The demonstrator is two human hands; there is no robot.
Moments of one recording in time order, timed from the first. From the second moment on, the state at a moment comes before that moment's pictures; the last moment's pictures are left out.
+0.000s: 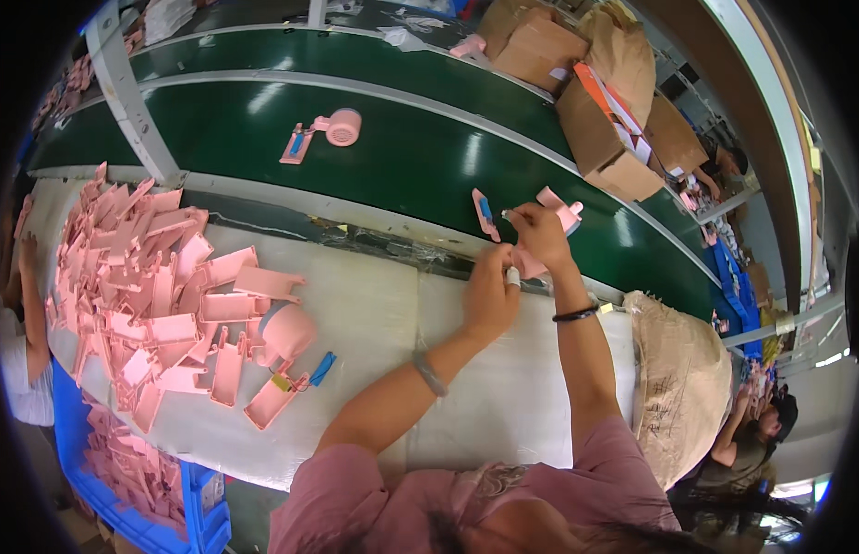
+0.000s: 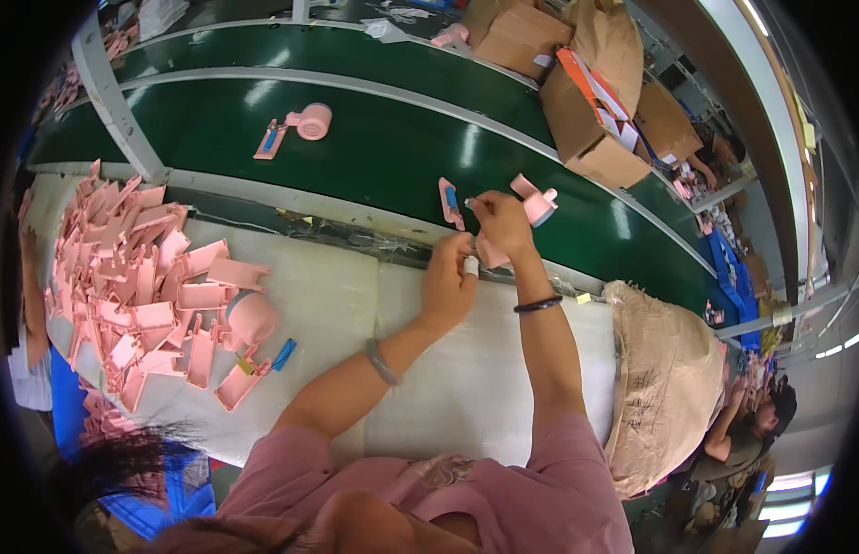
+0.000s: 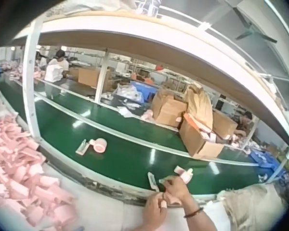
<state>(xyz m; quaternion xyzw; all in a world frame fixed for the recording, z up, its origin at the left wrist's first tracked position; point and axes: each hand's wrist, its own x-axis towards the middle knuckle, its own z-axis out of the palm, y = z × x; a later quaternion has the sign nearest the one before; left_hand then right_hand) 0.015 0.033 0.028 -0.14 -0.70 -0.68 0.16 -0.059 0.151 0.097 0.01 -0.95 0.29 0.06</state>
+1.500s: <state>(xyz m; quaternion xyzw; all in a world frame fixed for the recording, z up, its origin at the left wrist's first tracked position) 0.040 0.044 0.043 -0.16 -0.61 -0.70 -0.33 0.134 0.186 0.076 -0.08 -0.91 0.22 0.35</state>
